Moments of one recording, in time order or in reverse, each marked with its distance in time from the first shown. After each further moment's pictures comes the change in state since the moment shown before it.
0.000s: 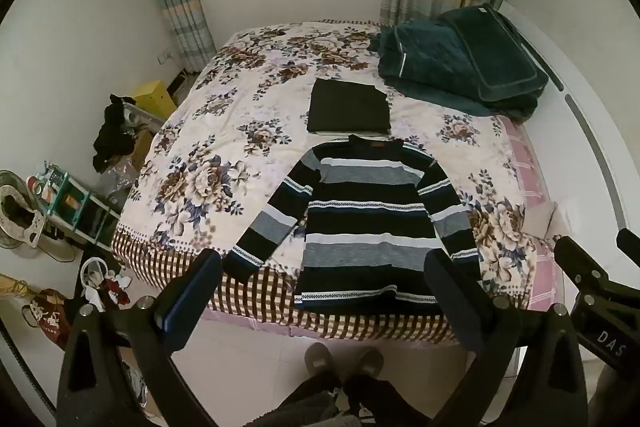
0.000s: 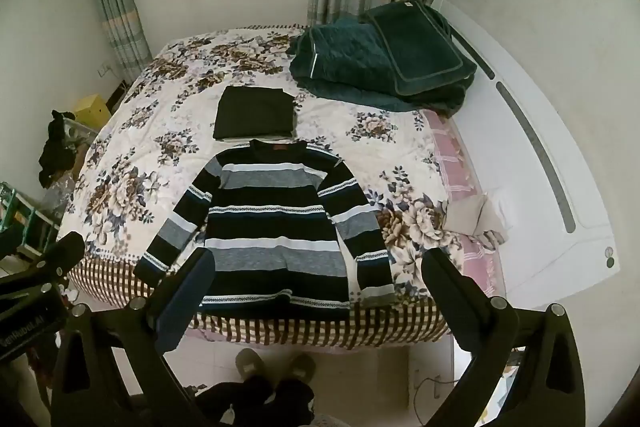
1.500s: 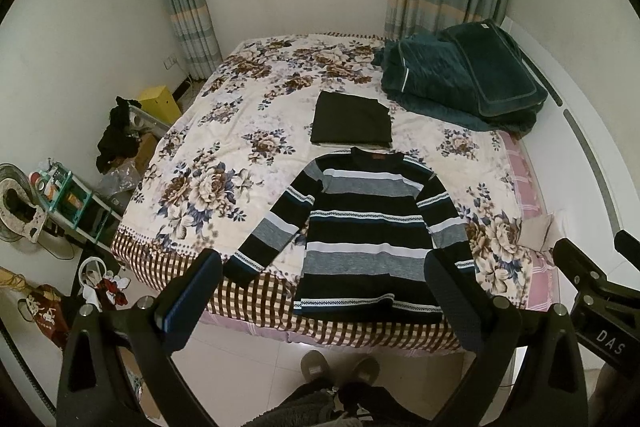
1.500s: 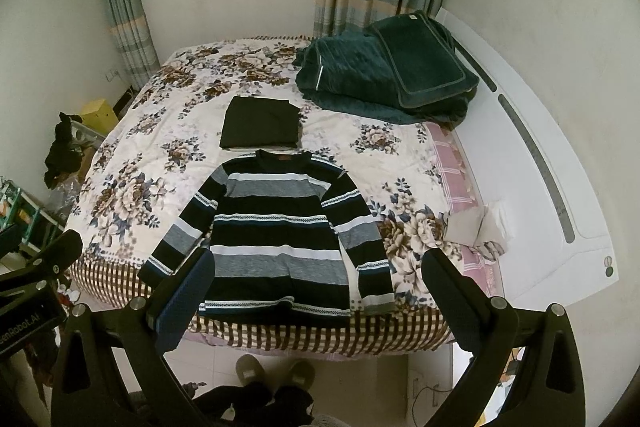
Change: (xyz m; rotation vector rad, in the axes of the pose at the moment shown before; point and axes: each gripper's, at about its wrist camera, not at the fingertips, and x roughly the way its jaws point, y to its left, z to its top) left arm -0.013 0.001 0.017 -0.018 -0.023 -0.004; right arm -0.012 -0.004 0.005 0.001 -0.020 0.003
